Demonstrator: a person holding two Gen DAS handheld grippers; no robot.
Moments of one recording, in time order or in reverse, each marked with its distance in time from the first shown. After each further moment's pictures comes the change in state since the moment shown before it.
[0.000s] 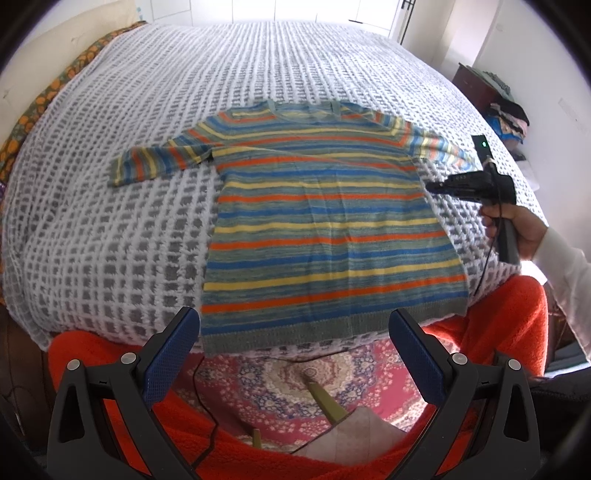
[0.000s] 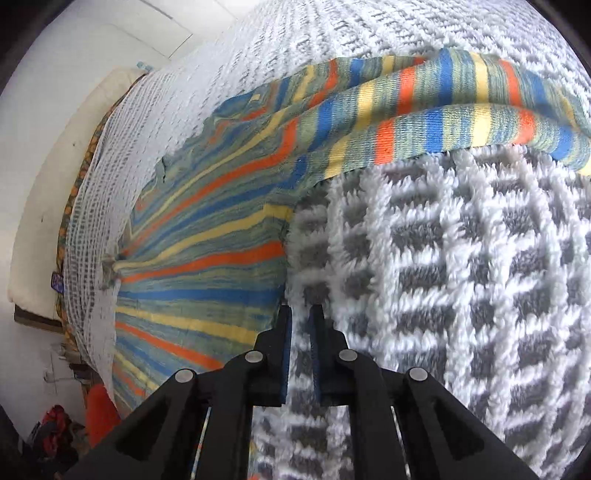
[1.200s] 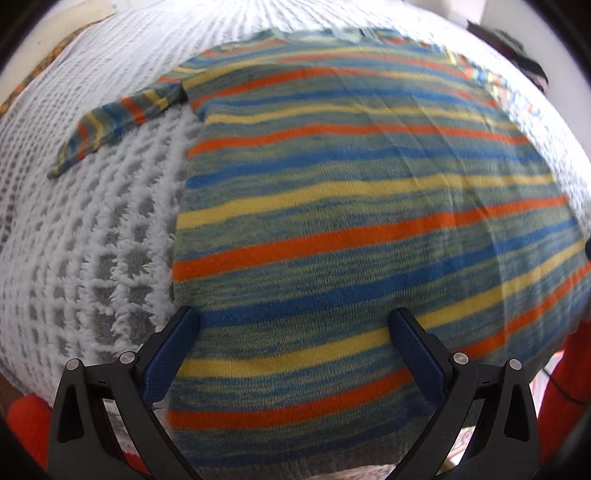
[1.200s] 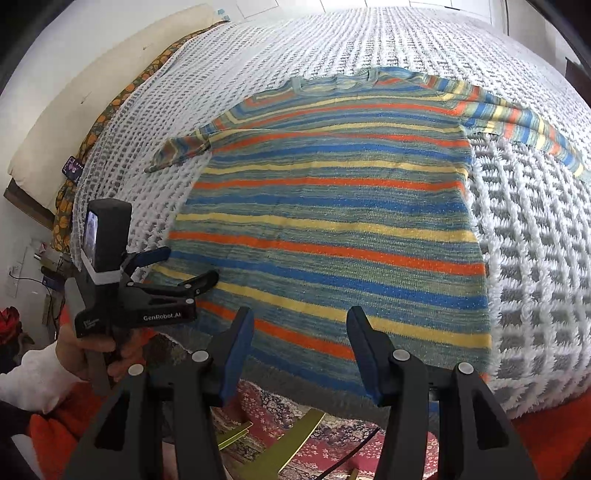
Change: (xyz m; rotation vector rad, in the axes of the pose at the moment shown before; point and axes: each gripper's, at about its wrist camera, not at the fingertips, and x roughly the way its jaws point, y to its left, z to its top) left arm 0.197 0.027 0.000 0.121 0.100 0.079; right arm -0.012 0.173 -0.165 -0.277 -0.028 -0.108
